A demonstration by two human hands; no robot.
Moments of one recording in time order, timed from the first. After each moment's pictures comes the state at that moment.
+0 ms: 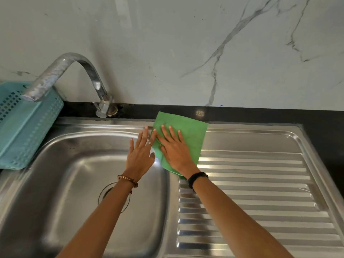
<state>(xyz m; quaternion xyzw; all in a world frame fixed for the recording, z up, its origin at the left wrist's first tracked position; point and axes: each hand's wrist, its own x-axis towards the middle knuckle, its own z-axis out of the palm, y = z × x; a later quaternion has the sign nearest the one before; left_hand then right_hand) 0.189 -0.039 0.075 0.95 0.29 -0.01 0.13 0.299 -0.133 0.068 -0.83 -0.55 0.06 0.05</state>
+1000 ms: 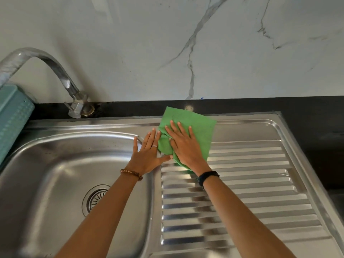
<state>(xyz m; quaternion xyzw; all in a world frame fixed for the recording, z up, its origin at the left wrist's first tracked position) 0.235 -0.081 0.063 0.97 0.20 -0.11 0.12 0.346 -0.198 0.060 -0.88 -0.47 0.06 0.08</state>
